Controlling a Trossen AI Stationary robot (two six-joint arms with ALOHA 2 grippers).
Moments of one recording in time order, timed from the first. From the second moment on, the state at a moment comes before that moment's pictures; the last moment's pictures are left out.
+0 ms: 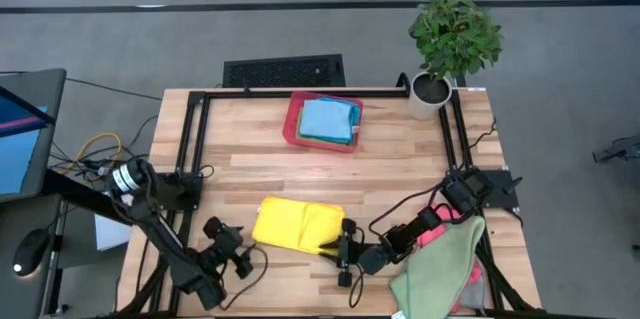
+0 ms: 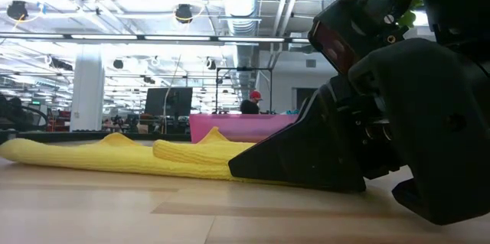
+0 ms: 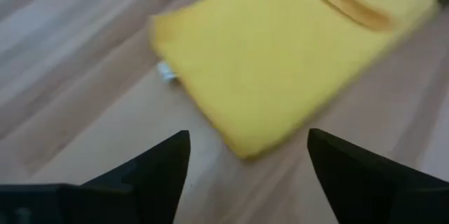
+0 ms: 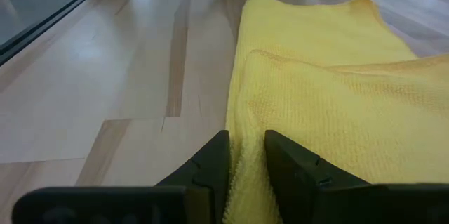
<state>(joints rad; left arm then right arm) -1.03 1.80 0.99 -0.98 -0.80 -1.86 0.60 2.27 0.93 0.92 0.62 0.21</state>
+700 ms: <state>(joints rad) -1.02 1.96 0.95 -0.88 -0.82 -2.32 0.60 2.27 0.93 0.92 0.61 0.22</state>
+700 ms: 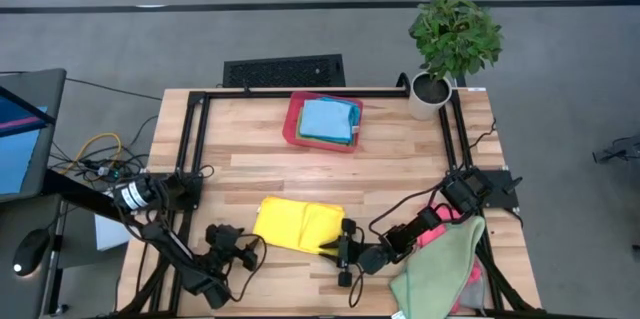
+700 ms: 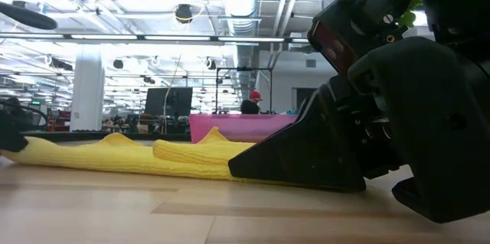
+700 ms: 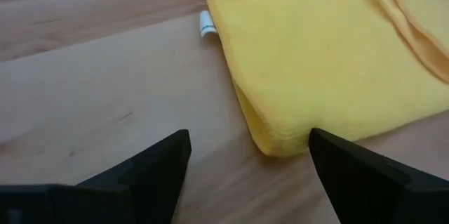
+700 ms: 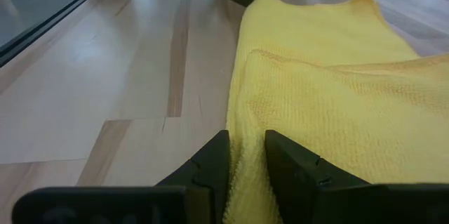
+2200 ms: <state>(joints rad) -0.97 1.96 0.97 -0.78 -0.84 -2.36 0.60 2.14 0.93 0.92 0.60 0.12</state>
